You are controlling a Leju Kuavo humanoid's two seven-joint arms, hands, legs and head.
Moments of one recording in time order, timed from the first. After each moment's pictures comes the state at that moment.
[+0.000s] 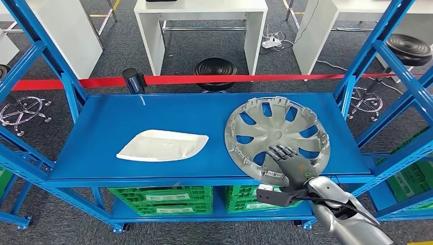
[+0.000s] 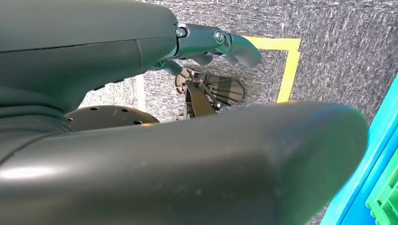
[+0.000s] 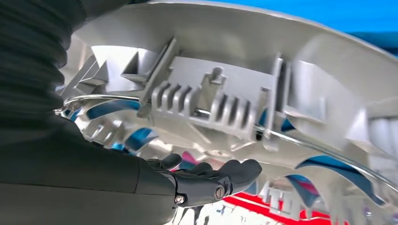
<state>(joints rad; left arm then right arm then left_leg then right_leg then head) -0.03 -0.19 0.62 -0.18 -0.23 -0.04 -0.27 -0.29 -0.40 0.61 -1.37 1.05 -0.08 0.01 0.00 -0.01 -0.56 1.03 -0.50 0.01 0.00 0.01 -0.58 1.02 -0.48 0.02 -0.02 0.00</state>
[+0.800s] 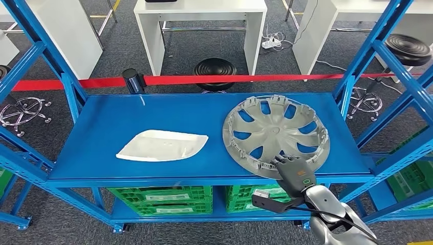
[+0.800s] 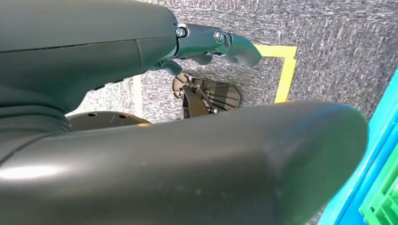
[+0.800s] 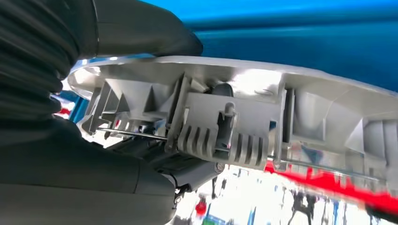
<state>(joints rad) -0.03 -0.19 0.63 -0.18 -0.23 -0.02 -0.28 -0.16 -0.35 0.53 -1.47 1.24 -0.19 0.05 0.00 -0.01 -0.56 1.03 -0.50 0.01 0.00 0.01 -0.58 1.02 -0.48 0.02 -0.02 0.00</state>
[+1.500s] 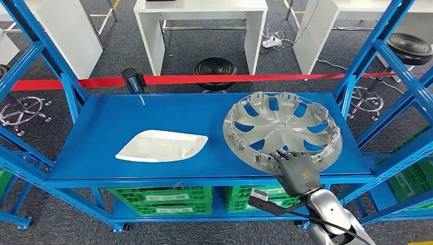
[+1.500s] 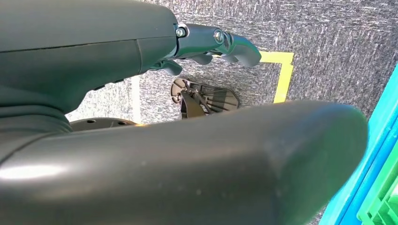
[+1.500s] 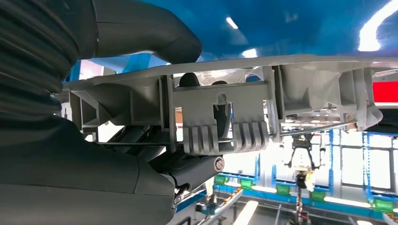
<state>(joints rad) -0.03 -0.19 0.63 -0.18 -0.24 -0.01 -0.30 -0.07 -0.29 0.43 -1.65 1.29 -0.34 0.02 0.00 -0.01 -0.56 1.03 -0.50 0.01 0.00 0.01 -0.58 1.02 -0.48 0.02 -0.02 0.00</state>
